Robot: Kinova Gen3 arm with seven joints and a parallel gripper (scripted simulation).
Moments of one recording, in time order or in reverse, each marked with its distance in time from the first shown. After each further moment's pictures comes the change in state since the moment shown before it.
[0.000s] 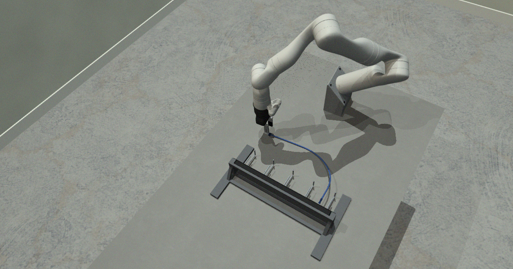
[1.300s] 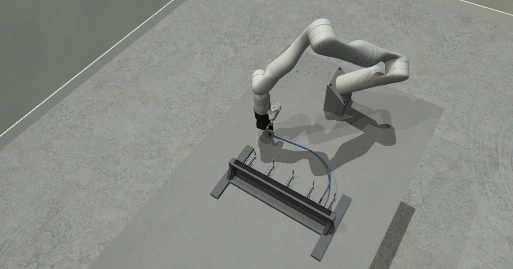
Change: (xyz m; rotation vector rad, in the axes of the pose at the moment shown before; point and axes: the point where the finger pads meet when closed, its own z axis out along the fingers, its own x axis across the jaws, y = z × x) arm 0.000 -0.001 0.034 0.005 -0.001 0.000
